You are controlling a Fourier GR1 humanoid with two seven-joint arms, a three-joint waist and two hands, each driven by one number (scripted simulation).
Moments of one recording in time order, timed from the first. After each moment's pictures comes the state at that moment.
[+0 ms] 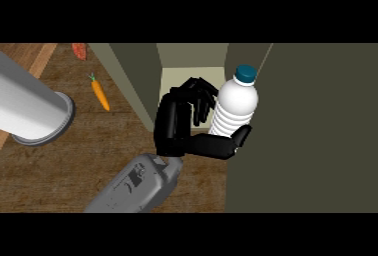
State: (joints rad) left arm -0.58 0.00 -0.54 -1.42 0.45 0.68 -0.24; right arm 0.99 -0.13 -0.16 -2.40 -0.26 0.58 -0.40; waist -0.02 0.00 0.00
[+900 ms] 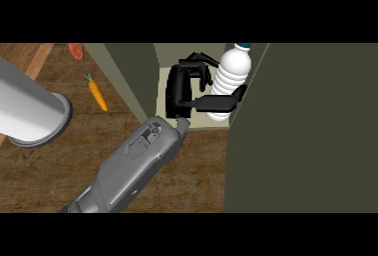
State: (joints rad) left arm -0.83 0.00 -0.48 -1.01 0.47 0.72 -0.29; right arm 0.97 -0.16 -0.25 -2.39 -0.30 0.61 -0.38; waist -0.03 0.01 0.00
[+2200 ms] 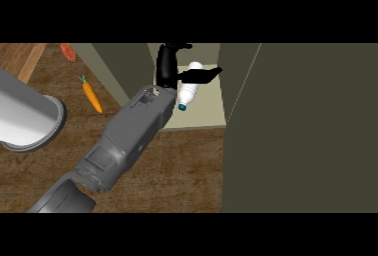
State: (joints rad) left arm -1.15 0.00 -0.35 -0.33 0.50 0.65 -0.50; right arm 0.90 -0.17 -0.25 -2.37 -0.35 0.64 -0.33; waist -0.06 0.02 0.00
